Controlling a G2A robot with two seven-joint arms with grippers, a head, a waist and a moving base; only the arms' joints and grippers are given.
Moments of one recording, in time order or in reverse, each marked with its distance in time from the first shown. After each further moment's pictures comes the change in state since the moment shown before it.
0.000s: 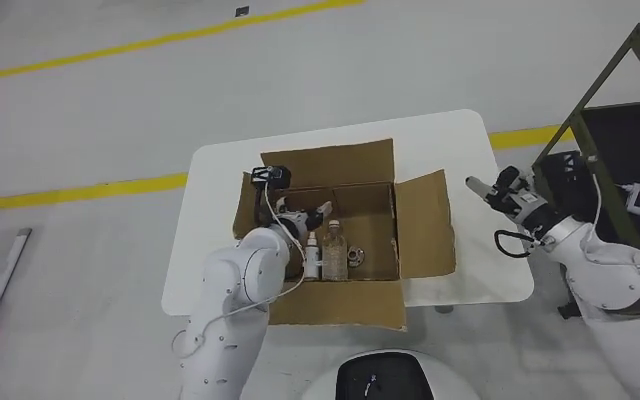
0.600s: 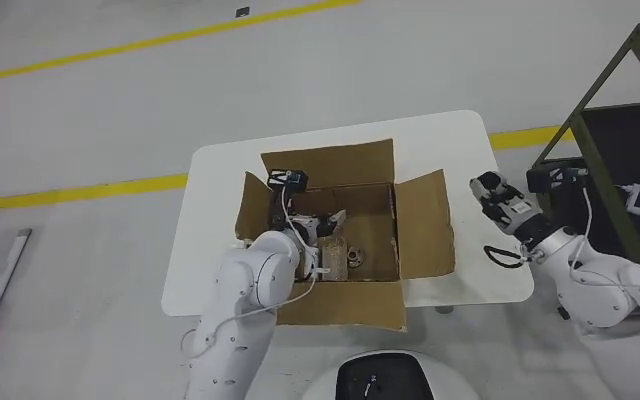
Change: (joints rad) left arm -0.002 -0.003 0.026 0.060 0.029 -0.062 0.026; right arm -0.045 -0.009 -0.055 -0.064 -0.117 0.013 -0.081
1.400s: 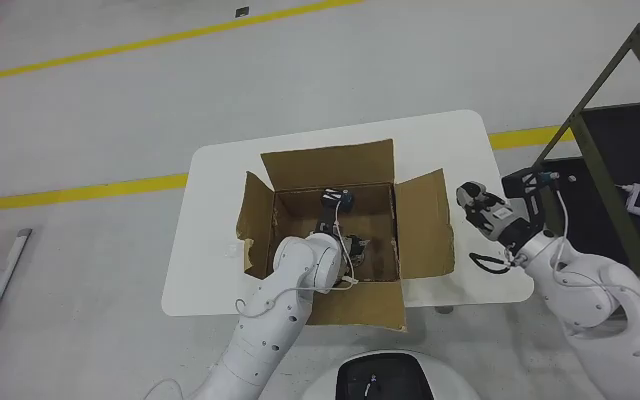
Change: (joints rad) left arm -0.151 -0.051 0.241 0.343 0.055 0.026 -0.051; right arm 0.020 -0.007 -0.058 0.003 -0.022 0.010 0.056
